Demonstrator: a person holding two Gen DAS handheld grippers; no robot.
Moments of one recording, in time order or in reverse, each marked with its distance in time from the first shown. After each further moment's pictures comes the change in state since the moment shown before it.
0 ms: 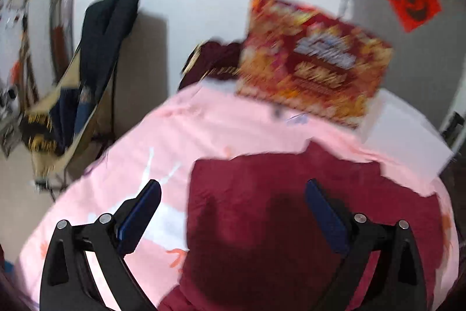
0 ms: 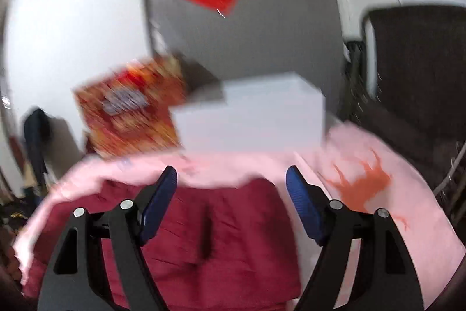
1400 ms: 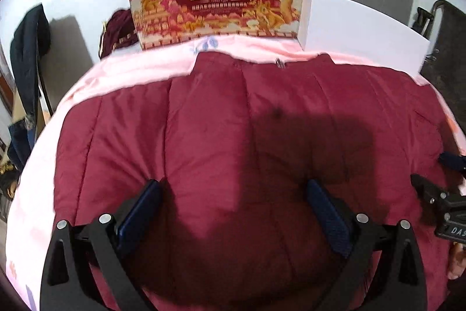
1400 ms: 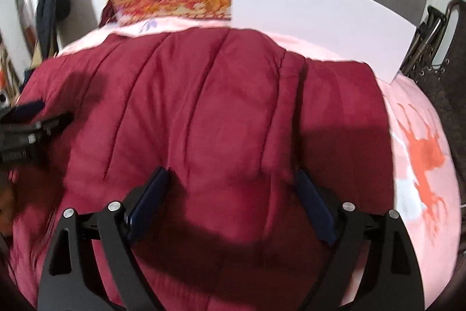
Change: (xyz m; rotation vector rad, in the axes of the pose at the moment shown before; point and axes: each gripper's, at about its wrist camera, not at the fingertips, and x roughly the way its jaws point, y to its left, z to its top) left arm 0.072 -0.101 -0.067 0.315 0.265 -0.134; right arm 0.084 0.032 -0.115 -0.333 0.572 0.036
